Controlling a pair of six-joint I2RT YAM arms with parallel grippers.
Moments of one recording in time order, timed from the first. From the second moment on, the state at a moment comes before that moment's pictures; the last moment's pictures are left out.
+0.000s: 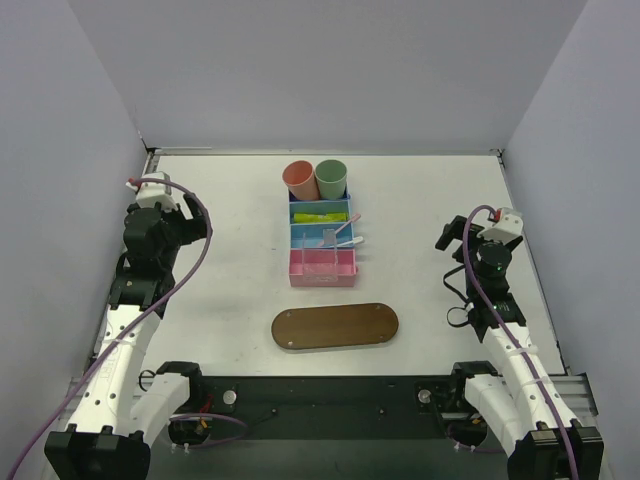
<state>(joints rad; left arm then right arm) -0.07 0.87 0.85 -0.23 -0.11 -0.22 0.06 0.78 0.43 0.17 0.28 0.23</state>
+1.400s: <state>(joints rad) -0.29 1.76 1.53 -0.27 0.08 -0.47 0.27 0.96 0.89 -0.35 0.11 0.19</state>
